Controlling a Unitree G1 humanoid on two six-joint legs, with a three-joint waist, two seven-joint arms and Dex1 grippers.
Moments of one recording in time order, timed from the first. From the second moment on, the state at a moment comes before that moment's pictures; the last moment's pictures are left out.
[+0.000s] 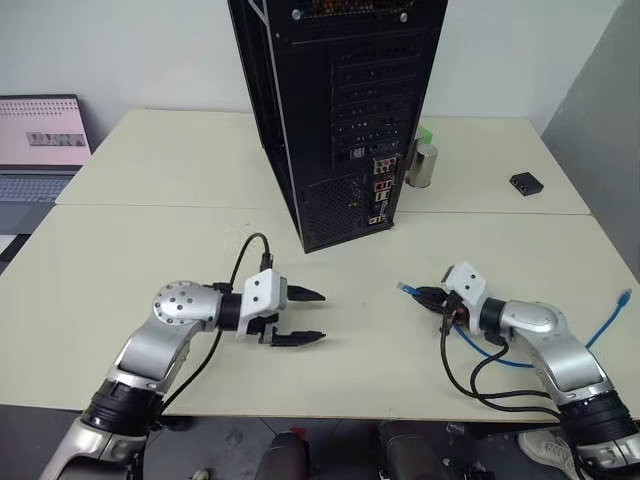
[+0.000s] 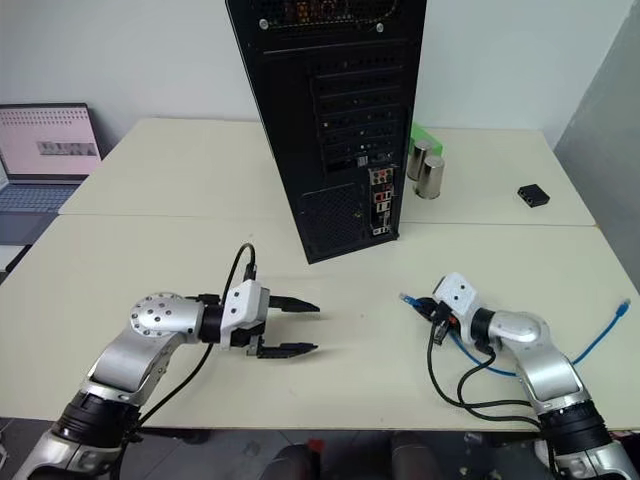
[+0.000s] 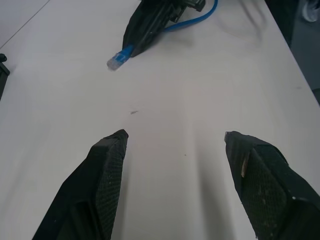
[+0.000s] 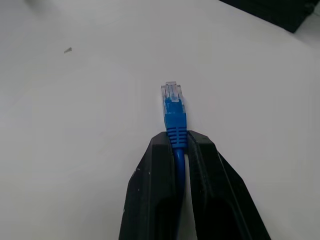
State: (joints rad) left arm -0.34 0.67 -0.18 -0.06 -0.27 0.11 -1.23; right arm -0.24 -0.62 0.16 -0.08 0.13 0.26 0.81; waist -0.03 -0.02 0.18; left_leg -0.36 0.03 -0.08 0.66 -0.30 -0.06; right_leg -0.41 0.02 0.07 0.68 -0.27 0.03
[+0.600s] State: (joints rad) left arm -0.49 0.54 -0.28 0.08 -0.13 0.04 -1.19; right arm -0.30 -0.62 0.31 -0.34 0.10 0.41 0.87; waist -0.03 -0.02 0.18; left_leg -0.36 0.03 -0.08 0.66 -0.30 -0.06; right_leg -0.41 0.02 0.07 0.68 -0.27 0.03
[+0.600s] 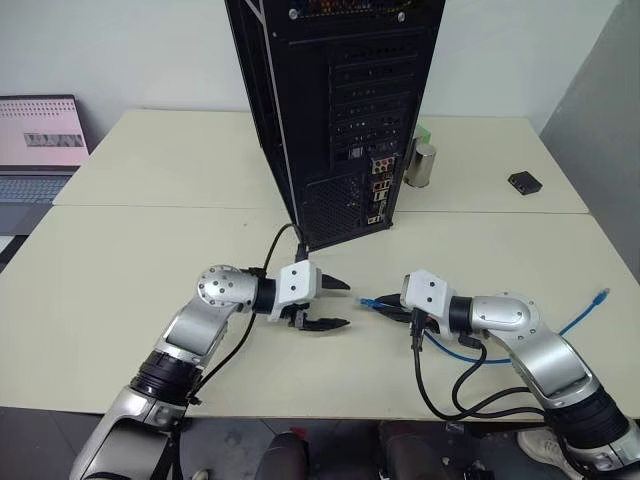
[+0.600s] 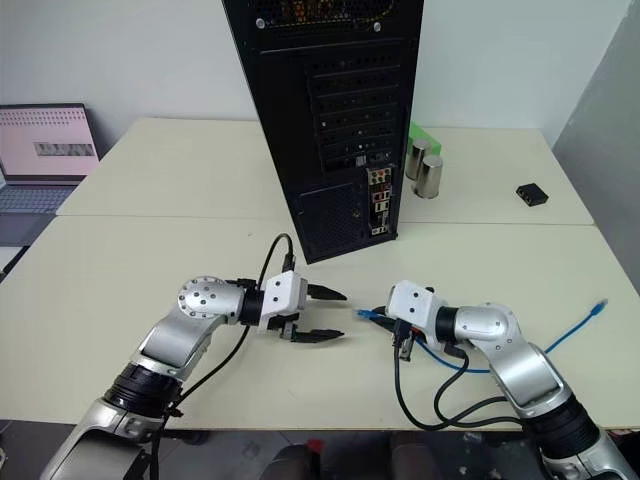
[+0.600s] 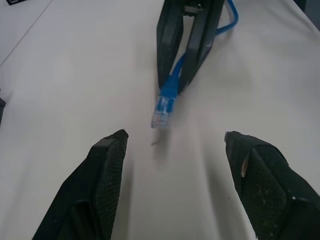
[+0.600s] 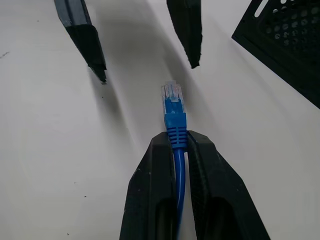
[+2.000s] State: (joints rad) left arm -0.47 0.50 -0.31 0.14 -0.07 -0.26 -1.18; right arm -0.33 -0.72 0.24 -0.46 0.20 0.49 0.97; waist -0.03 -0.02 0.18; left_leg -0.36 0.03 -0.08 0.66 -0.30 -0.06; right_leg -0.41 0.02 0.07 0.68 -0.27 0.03
